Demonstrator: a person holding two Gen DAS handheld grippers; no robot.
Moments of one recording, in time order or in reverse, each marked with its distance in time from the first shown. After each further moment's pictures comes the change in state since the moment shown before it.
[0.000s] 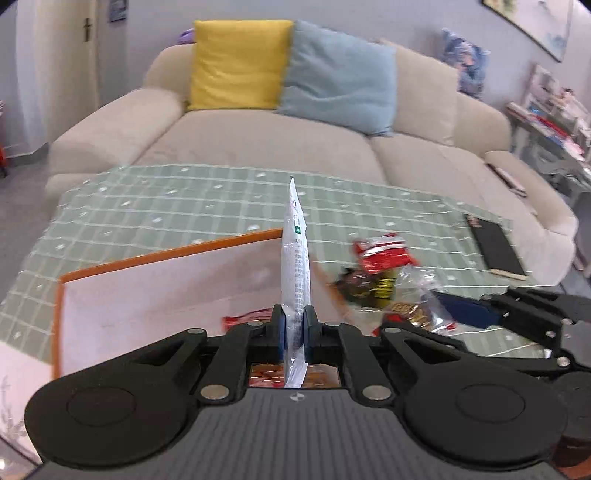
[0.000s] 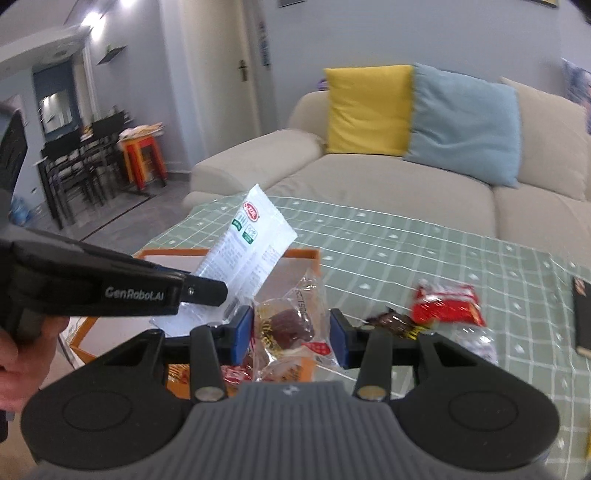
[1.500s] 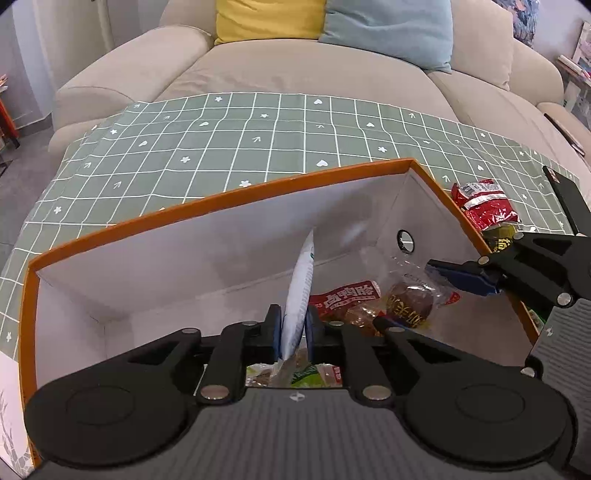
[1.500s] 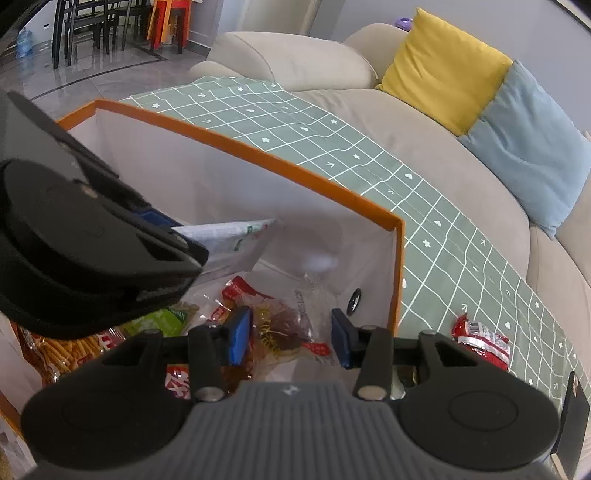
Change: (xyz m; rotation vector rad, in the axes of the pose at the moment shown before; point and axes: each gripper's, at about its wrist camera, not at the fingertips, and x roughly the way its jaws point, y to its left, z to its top) left arm 0.114 0.065 -0.004 0.019 0.192 0.081; right arm 0.178 0.047 -0.005 -0.385 0.286 -0.140
